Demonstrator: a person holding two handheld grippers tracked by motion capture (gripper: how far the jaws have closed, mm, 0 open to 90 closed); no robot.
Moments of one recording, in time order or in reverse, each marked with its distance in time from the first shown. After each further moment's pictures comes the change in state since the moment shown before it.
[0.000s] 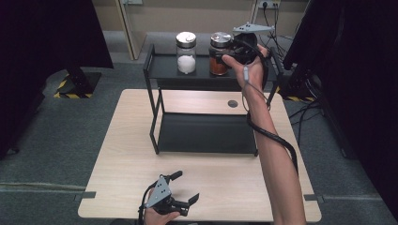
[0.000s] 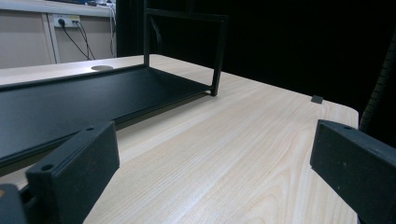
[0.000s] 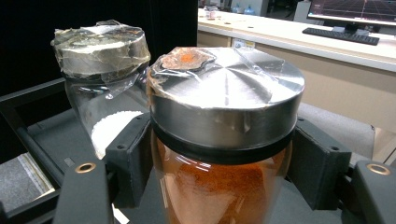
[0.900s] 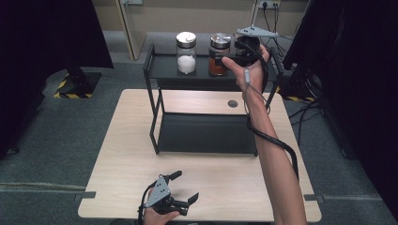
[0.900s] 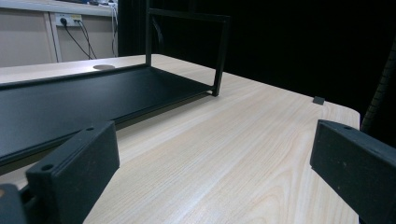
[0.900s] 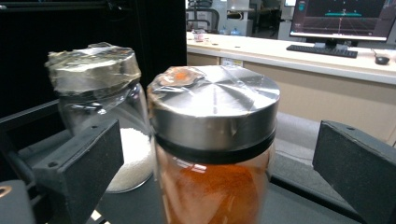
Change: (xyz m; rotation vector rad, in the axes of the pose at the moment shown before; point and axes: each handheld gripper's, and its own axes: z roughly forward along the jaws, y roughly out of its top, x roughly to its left) left arm 0.000 0.000 -0.001 -0.002 0.003 -0.004; right arm 0.008 -0.023 -0.005 -0.100 -0.046 0.042
